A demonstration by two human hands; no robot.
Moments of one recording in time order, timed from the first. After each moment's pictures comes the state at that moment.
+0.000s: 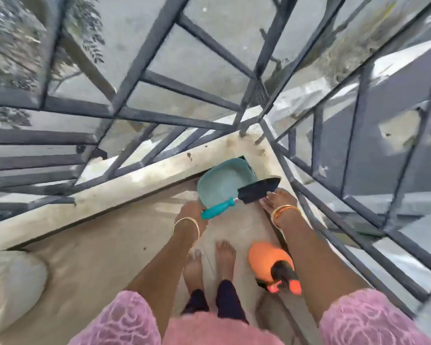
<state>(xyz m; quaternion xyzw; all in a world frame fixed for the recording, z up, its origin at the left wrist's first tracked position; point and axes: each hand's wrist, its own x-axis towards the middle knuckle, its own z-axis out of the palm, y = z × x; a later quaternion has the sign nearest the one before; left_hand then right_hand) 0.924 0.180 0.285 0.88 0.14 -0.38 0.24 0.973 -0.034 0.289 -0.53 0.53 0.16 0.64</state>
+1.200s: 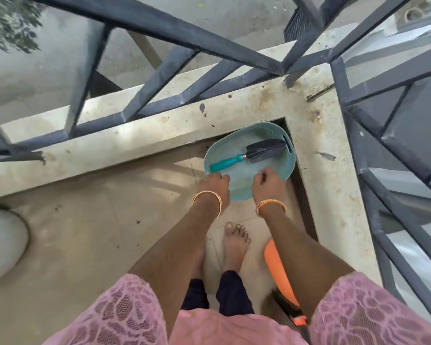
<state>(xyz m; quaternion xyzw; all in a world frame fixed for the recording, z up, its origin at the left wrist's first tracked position) 0.968 0.156 0.106 0.89 0.01 -0.45 0.10 0.983 0.027 0.095 -0.90 0.22 0.24 0.28</state>
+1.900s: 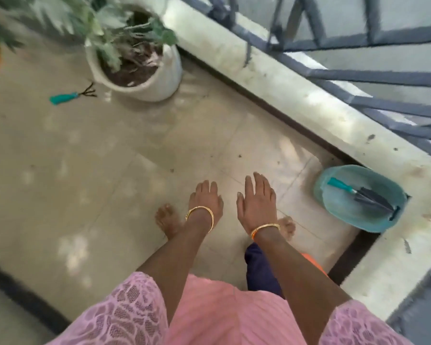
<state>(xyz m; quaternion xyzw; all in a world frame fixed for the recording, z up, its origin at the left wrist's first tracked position) 0.647 0.295 0.220 0.78 0.46 -0.35 0.24 0.756 0.211 0.221 -0.83 -0.46 0.29 0.02</state>
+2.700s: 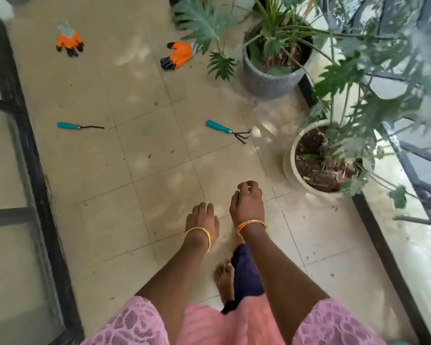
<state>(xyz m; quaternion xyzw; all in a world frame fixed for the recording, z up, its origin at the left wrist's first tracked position) 0.293 0.550 0.293 0.60 0.70 -0.22 0.31 0.406 0.591 0.285 -0.71 -0.61 0.35 0.04</state>
